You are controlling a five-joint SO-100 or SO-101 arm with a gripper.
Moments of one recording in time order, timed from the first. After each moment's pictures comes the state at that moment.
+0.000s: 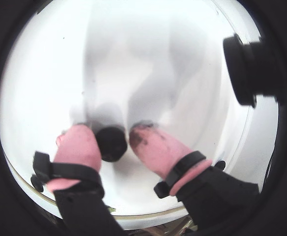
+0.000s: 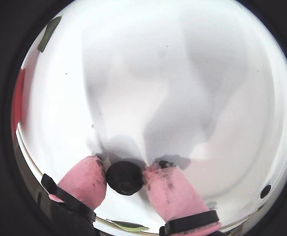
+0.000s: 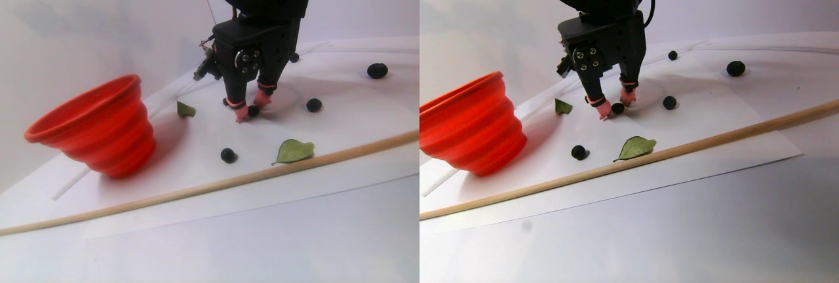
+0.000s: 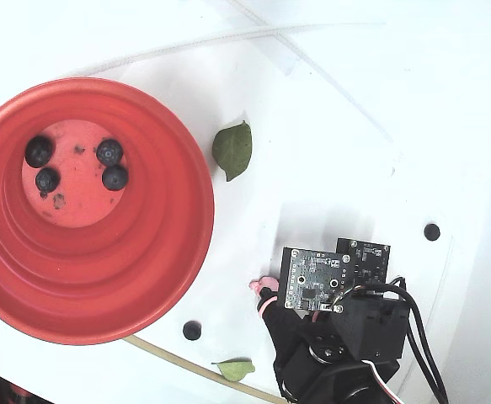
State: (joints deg) arm 15.6 98.9 149.2 -22.4 -129.1
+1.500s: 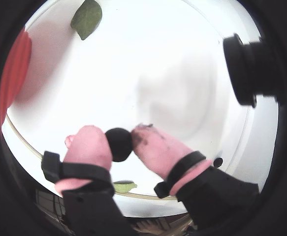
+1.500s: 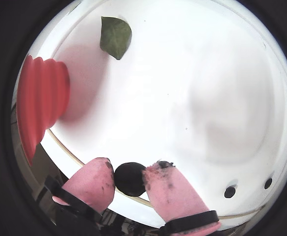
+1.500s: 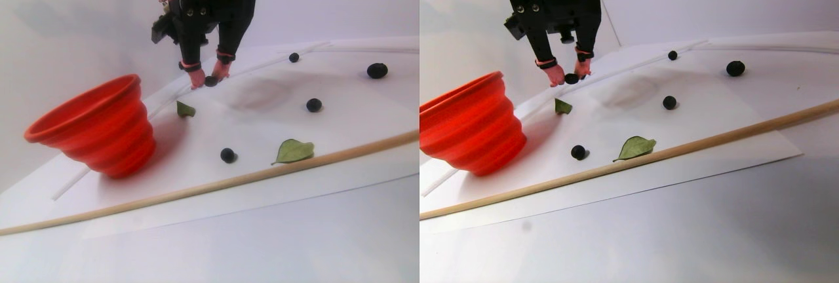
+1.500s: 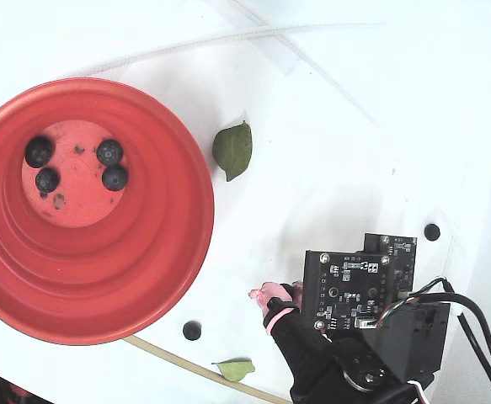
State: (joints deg) arm 3.7 124.2 148.3 5.9 -119.1
